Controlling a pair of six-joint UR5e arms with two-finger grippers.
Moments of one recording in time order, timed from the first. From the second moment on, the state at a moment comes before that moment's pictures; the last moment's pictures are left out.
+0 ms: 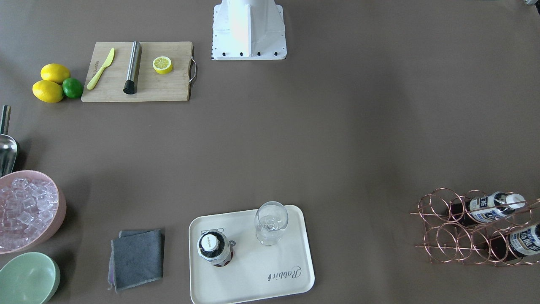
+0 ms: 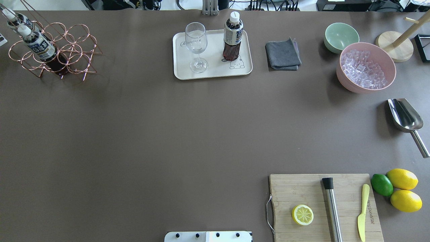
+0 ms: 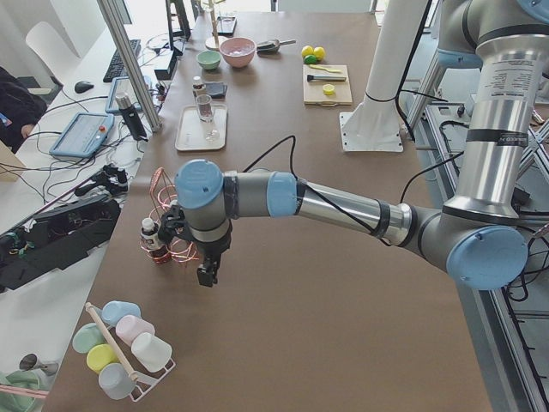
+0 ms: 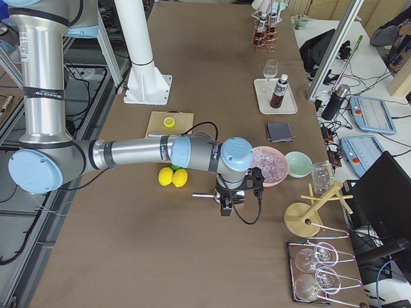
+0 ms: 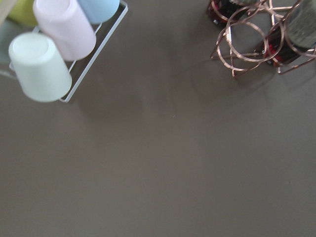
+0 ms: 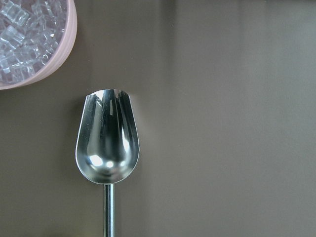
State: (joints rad) left arm -1.69 -1.65 -1.70 -1.29 -2.37 0.28; right arm 1.62 -1.60 1.75 -1.83 2.39 -0.17
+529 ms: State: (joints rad) left arm -1.69 -1.59 -1.61 -1.30 -2.37 0.16; right arm 1.62 -1.60 1.75 -1.83 2.39 -0.17
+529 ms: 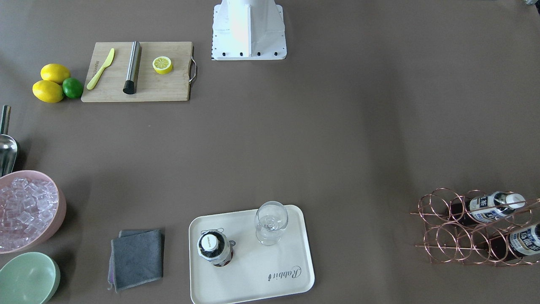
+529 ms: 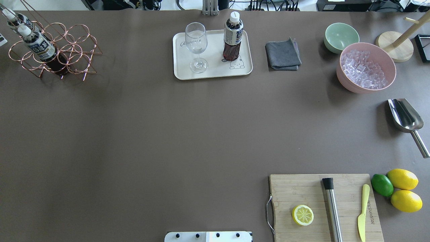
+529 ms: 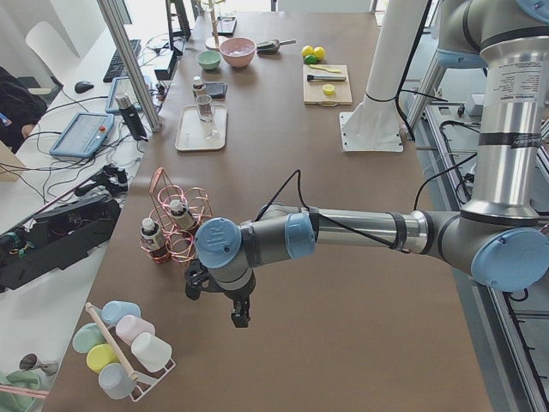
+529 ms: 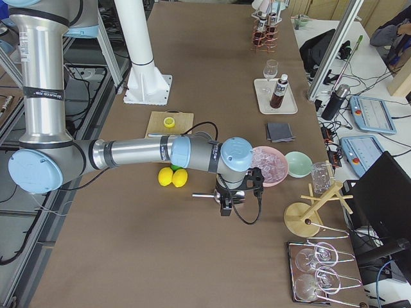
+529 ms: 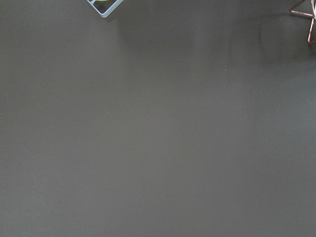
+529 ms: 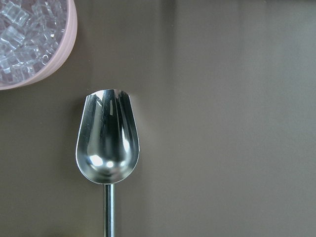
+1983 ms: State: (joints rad) left arm -1.69 -1.58 -1.61 -1.41 -2.37 0.05; right arm 1.63 -1.60 1.74 -1.83 2.41 -0.17
